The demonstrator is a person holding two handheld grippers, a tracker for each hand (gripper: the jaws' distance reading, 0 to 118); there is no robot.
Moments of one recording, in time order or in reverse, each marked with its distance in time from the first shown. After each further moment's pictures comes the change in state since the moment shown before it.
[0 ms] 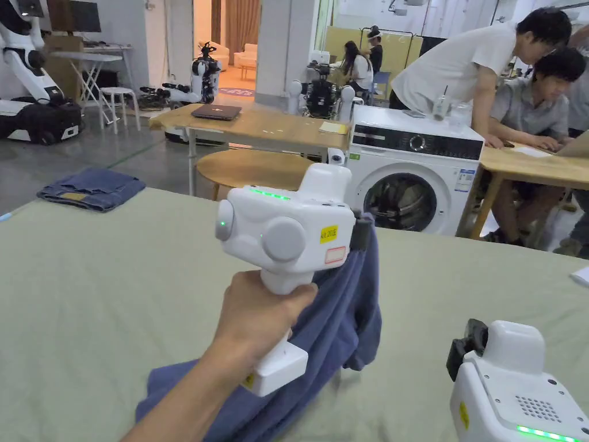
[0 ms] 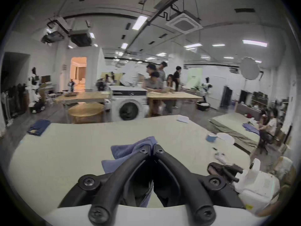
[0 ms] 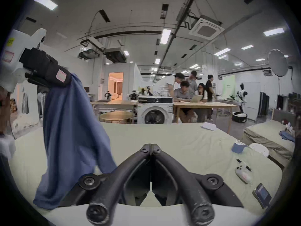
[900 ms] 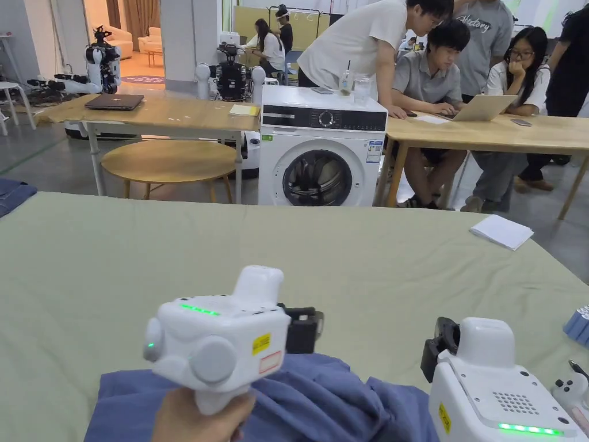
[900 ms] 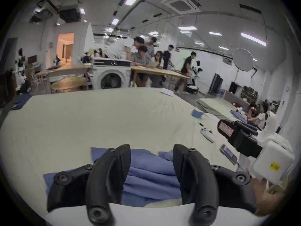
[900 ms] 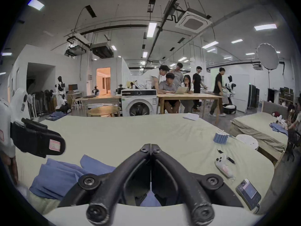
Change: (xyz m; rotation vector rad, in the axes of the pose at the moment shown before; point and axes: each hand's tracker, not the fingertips) left arm 0.024 -0.108 -0.014 -0.156 0.001 0.068; right arm 0.069 -0.014 0.013 -0.052 -0.057 -0.006
